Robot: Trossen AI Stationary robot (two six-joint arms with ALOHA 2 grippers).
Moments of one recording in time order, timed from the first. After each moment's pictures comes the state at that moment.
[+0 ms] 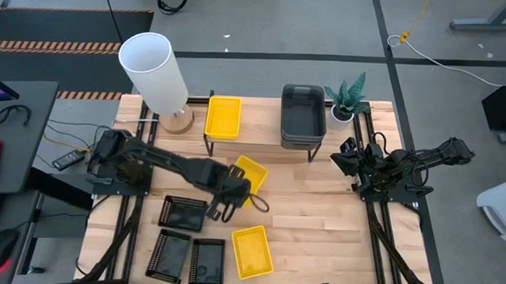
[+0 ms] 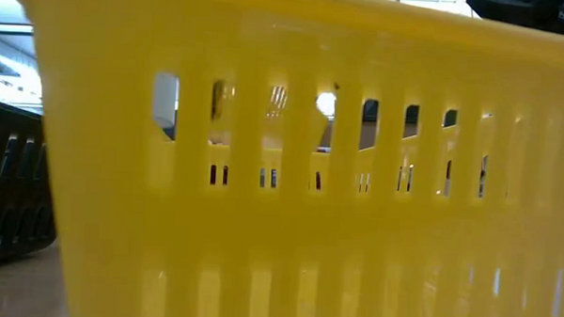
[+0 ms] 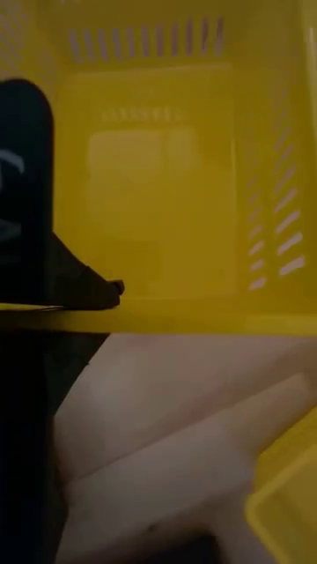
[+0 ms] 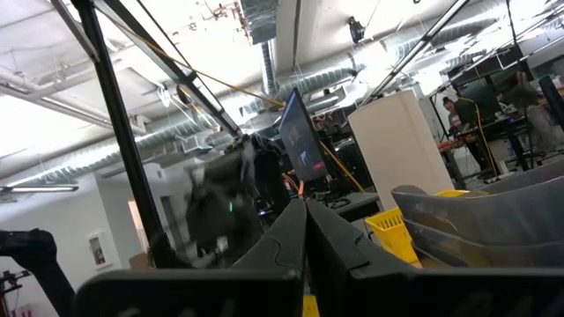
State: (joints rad) left arm -0.22 1.77 1.42 -0.92 -0.07 0.29; right arm 0.28 0.24 0.01 0.72 0.37 0.18
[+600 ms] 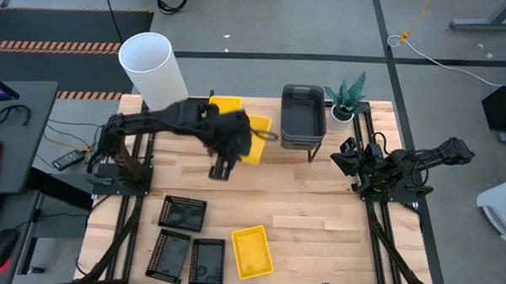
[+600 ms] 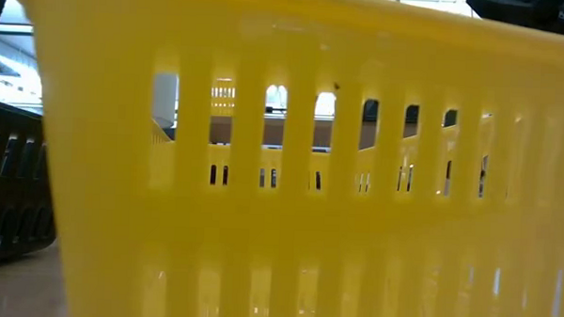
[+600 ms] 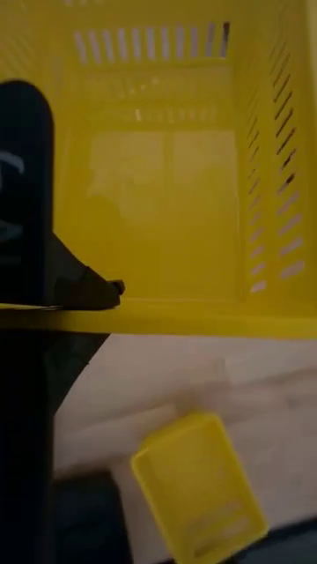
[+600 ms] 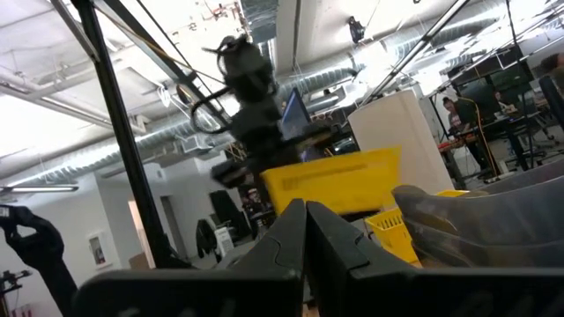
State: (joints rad) left arm 0.03 1.77 2.04 -1.33 0.03 0.22; right arm 0.28 0.24 0.01 0.72 0.37 0.18
